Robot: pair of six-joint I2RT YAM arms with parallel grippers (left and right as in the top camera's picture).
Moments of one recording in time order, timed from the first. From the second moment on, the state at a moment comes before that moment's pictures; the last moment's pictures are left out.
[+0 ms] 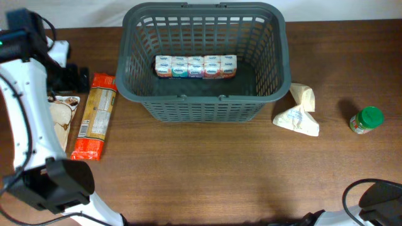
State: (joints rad) left arm 0.28 1.91 2.07 -1.53 -0.07 0.22; right arm -0.78 1.72 2.07 -1.36 -0.17 0.20
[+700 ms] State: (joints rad) left arm 0.28 2.24 1.90 -1.34 -0.10 0.42; right arm -0.78 1.72 2.07 -1.36 -0.17 0.20
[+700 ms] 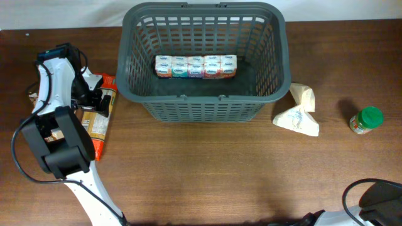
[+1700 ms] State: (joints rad) left arm 0.27 2.38 2.40 -1.61 -0.08 0.43; right arm -0.78 1.72 2.07 -1.36 -0.17 0.20
